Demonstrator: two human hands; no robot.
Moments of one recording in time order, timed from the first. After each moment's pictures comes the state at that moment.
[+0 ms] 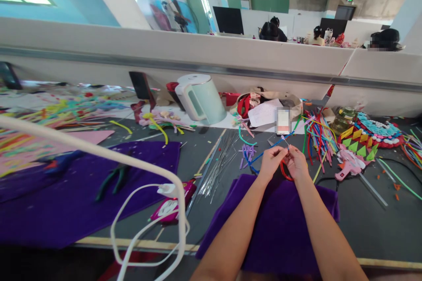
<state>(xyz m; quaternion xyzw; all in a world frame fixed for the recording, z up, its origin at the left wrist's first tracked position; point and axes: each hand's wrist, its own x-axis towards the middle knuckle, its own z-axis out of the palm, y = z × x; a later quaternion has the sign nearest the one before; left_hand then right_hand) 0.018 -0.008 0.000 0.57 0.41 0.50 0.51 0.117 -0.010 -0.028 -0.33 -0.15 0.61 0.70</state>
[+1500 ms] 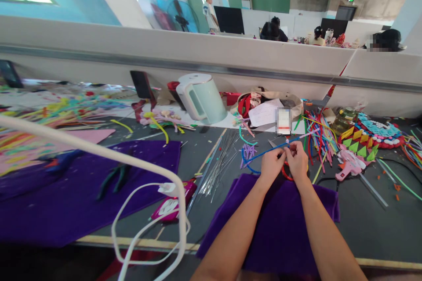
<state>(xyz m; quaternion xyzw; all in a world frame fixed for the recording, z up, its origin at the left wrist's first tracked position) 0.015 -0.011 -0.005 0.71 0.50 0.41 0.29 0.122 -0.027 -0.010 -0.61 -0.55 0.13 0.56</state>
